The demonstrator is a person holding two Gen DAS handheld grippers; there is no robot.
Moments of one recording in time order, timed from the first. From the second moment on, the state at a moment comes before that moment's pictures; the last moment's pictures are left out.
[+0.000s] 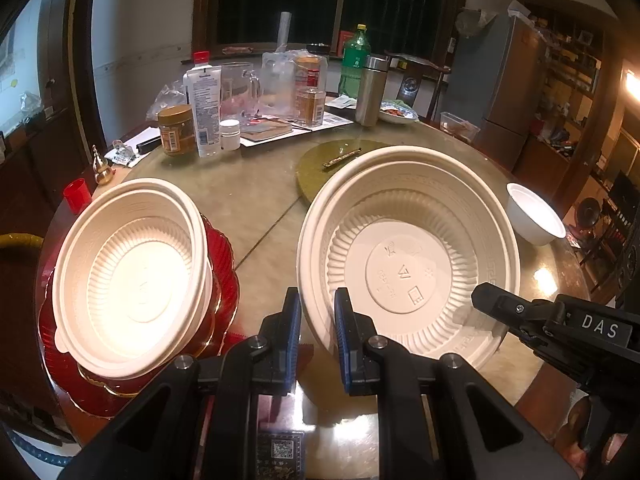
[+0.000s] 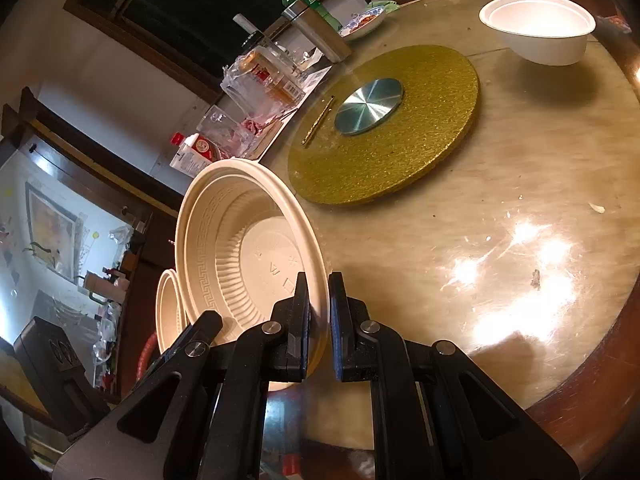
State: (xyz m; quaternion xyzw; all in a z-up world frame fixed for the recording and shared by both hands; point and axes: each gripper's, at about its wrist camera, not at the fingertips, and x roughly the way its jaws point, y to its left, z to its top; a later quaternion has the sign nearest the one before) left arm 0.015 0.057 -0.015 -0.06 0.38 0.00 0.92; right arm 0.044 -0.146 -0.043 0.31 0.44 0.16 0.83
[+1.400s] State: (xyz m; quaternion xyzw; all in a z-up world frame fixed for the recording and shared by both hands) left arm -0.025 0.094 0.042 -0.09 0.28 0.04 0.95; right arm 0.027 -0.098 0.037 0.22 0.37 0.21 0.88
